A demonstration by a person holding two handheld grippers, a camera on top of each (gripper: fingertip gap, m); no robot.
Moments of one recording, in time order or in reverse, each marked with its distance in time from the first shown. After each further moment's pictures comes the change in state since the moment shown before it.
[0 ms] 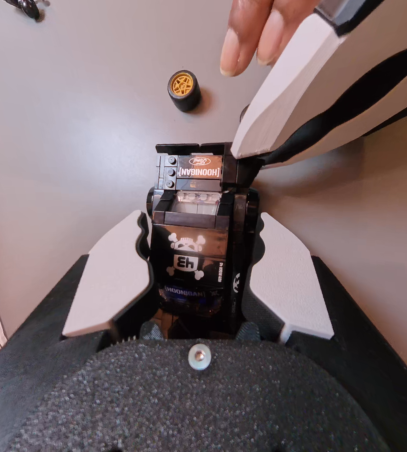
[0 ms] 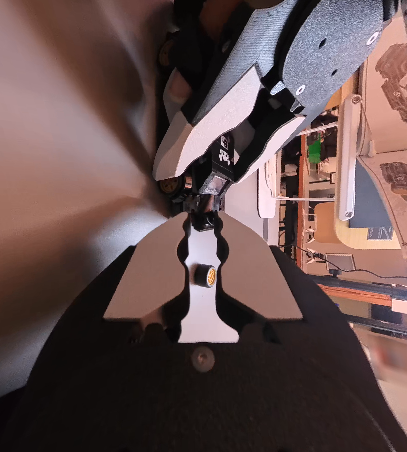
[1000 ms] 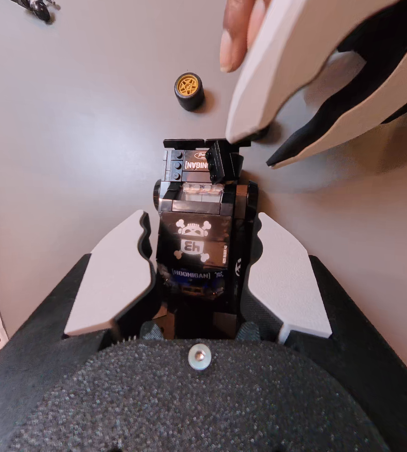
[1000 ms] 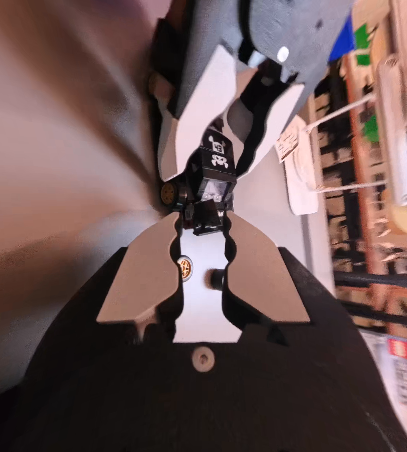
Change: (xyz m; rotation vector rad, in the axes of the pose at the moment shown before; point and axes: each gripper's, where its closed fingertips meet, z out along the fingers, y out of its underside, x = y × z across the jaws) left arm -0.003 0.002 -0.013 0.034 0.031 -0.028; right arm 0.005 -0.007 -0.003 0.028 -0.169 0.257
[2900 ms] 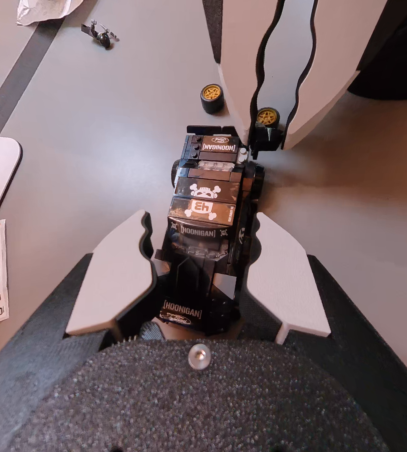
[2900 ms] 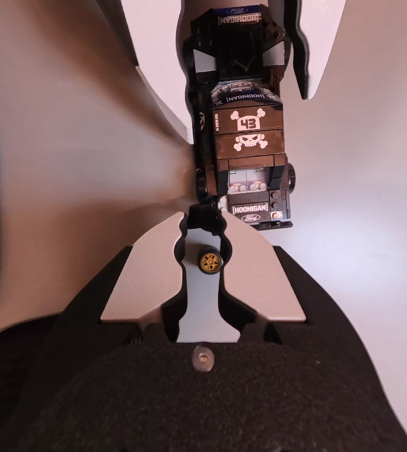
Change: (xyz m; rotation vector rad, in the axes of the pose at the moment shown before) left arm -0.006 0.014 -0.025 0.173 -0.083 -0.079; right arm -0.016 0.004 0.003 -0.214 -0.661 0.354
